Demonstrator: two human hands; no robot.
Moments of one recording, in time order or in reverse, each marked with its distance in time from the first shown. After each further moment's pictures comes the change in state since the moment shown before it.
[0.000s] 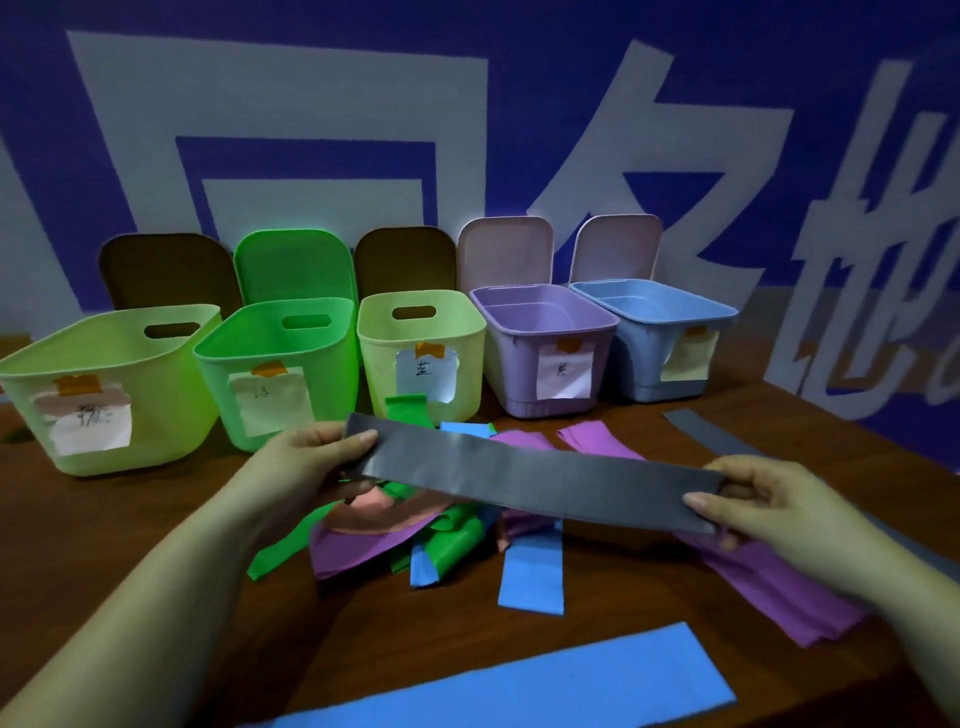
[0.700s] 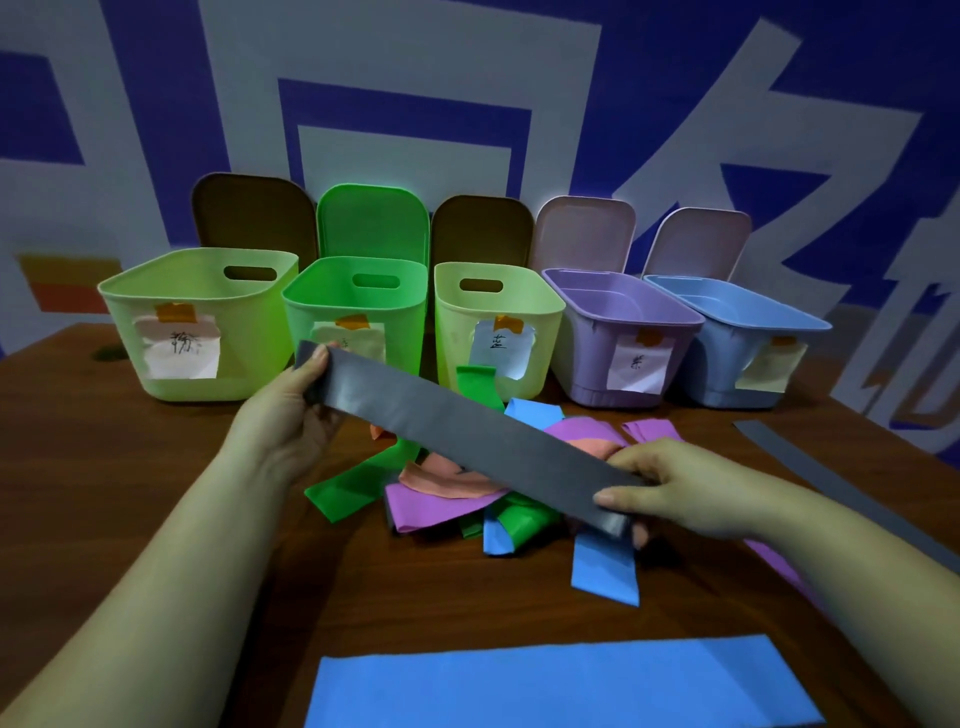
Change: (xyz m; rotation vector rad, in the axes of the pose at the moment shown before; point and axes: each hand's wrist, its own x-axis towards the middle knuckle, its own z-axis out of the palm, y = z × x) left_hand 0.006 0.002 -0.051 -0.757 0.307 0.193; right_hand 0.048 -0.066 0.090 -0.360 -0.516 -0.071
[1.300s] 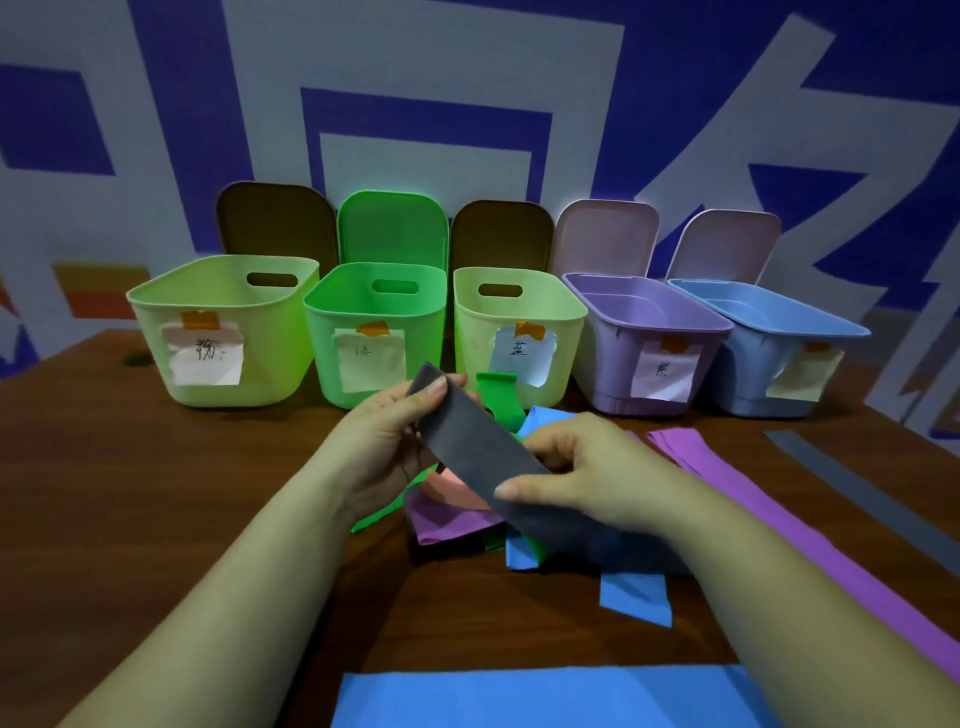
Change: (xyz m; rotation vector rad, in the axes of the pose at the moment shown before) left_hand -0.037 -0.023 0.029 0.253 -0.355 -0.118; right_hand 0.040 -0.051 0.033 -0.016 0.139 -0.274
